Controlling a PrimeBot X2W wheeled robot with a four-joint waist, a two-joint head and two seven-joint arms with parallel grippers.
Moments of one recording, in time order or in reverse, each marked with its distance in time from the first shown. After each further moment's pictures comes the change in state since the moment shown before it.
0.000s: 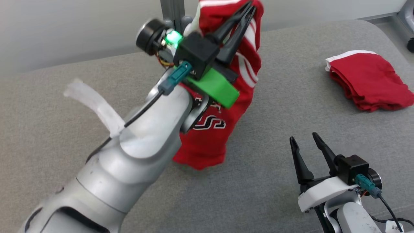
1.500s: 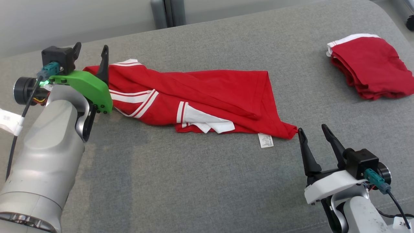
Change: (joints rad) left arm -0.020 0.213 0.160 0.638 -0.198 -0.035 0.000; right arm -0.015 -0.001 -0.036 -0.027 -0.013 0.000 0.000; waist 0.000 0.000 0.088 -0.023
